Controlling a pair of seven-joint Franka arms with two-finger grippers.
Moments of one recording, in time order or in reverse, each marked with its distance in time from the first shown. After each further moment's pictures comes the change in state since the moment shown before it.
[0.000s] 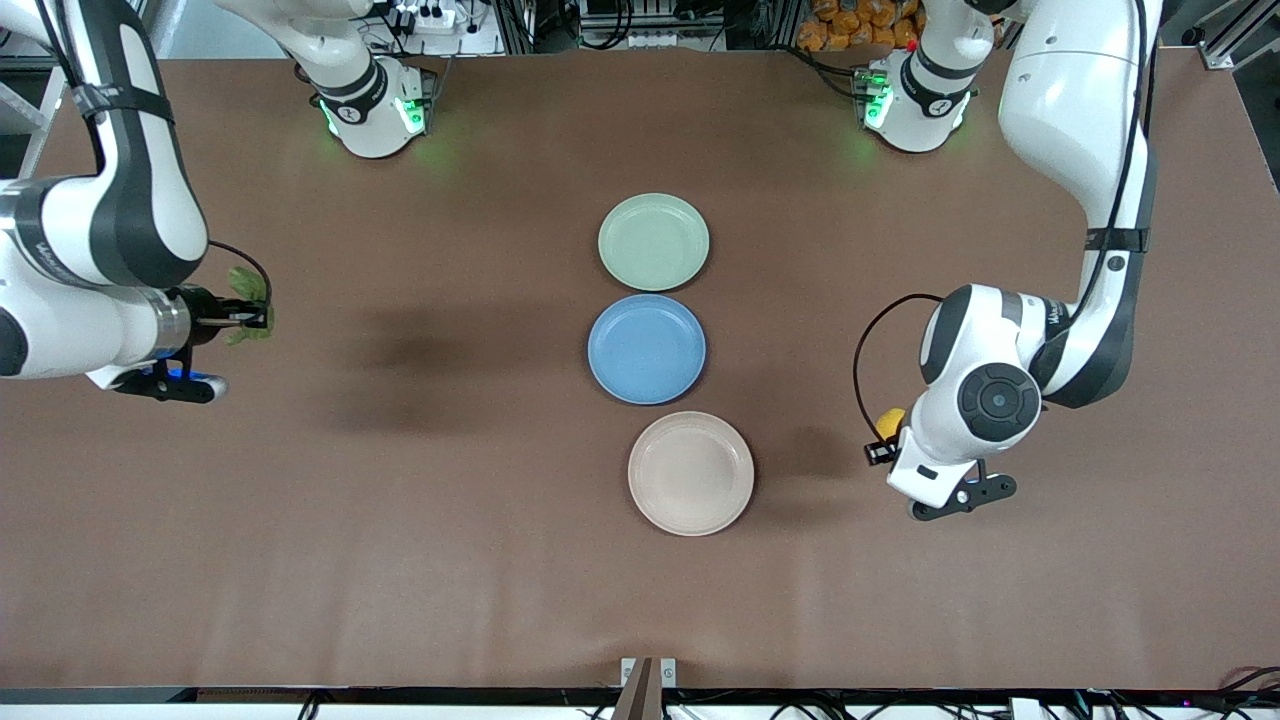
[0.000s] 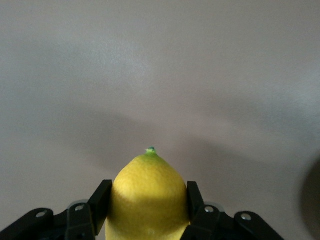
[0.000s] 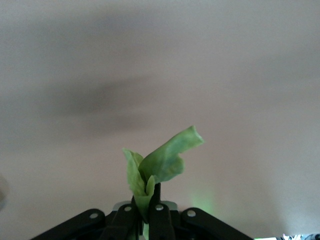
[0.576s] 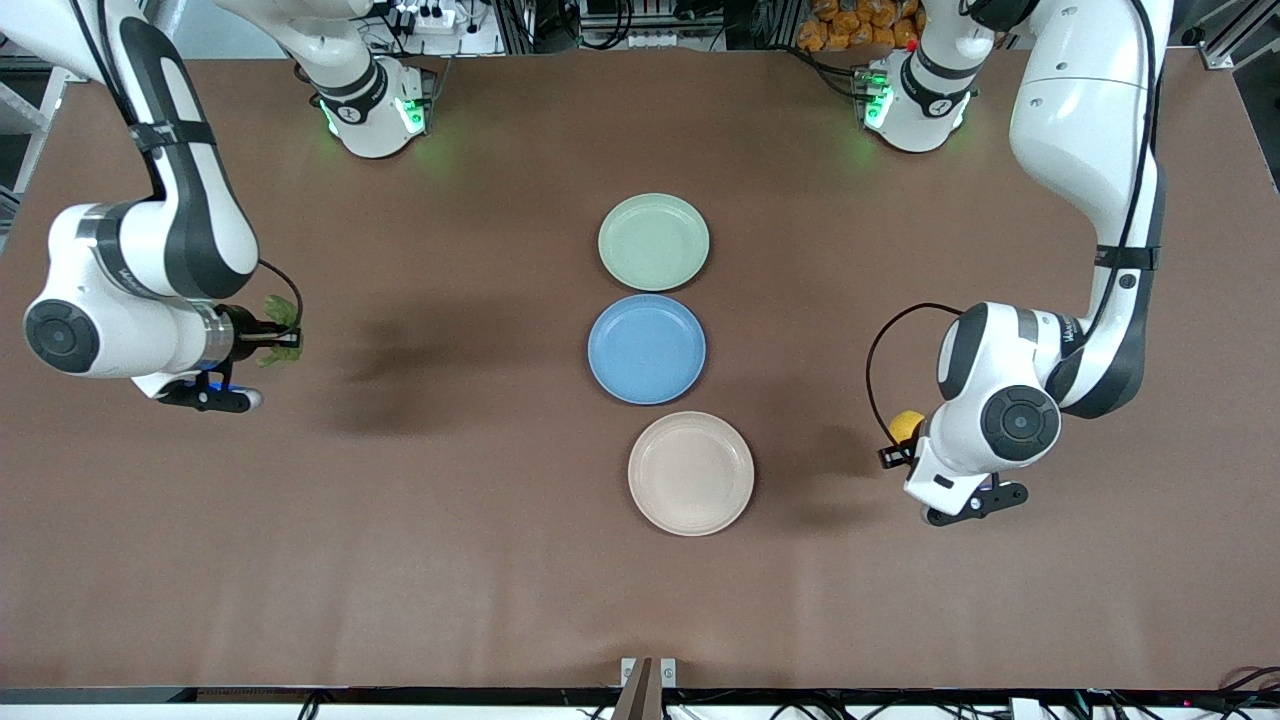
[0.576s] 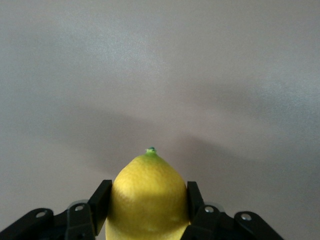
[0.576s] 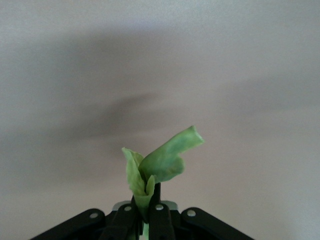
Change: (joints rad) left arm 0.031 0.027 -0.001 -0.001 -0.009 0.000 0.031; right arm 0.000 0.003 0.002 -0.194 0.000 0.296 -0.003
